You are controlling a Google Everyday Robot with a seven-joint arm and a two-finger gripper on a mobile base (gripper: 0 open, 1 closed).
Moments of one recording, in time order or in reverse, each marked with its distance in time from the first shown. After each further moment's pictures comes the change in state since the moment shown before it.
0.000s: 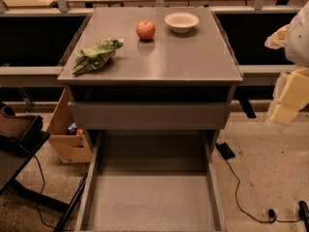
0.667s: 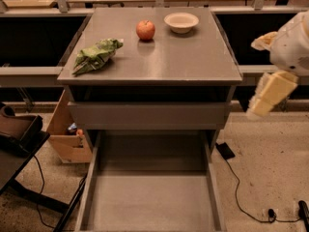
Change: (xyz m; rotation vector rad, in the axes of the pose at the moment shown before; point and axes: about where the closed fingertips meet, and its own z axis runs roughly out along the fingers) arm -0.005 -0.041 0.050 0.035 -0.170 -0.001
